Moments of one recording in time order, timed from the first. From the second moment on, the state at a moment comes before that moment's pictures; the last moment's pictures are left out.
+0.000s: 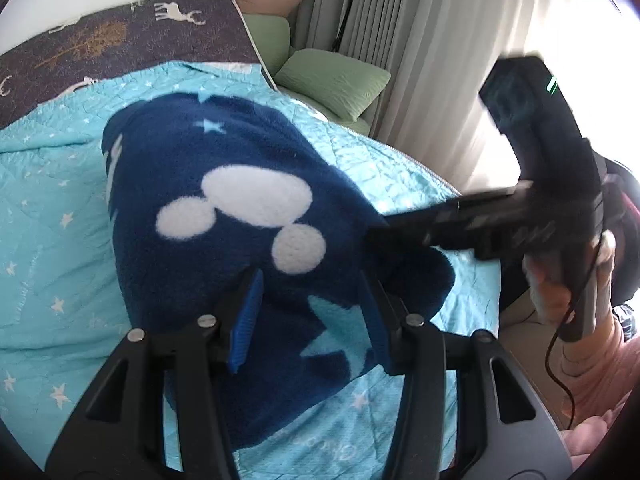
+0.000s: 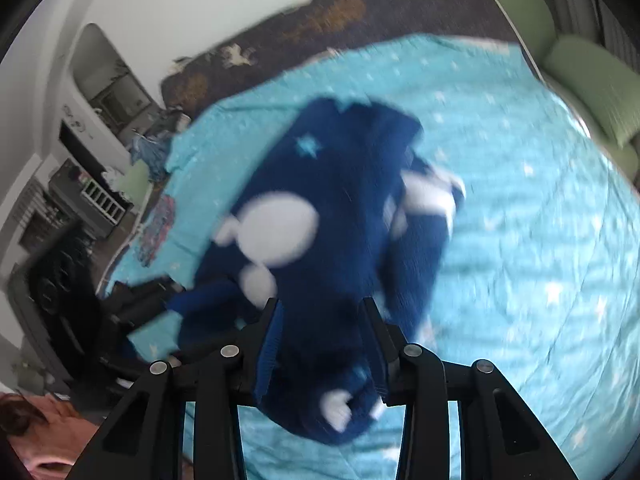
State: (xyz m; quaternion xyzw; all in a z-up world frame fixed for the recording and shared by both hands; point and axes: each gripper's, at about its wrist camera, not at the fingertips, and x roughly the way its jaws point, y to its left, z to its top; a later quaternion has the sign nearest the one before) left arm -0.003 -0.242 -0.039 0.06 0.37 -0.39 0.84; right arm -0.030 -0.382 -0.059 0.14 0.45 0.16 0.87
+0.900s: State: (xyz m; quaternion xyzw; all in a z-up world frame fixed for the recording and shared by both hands) left arm 0.072 -0.206 -0.005 -0.02 0.36 -0.34 0.87; right arm 0.049 -0.375 -0.012 0.11 0.39 0.13 0.90
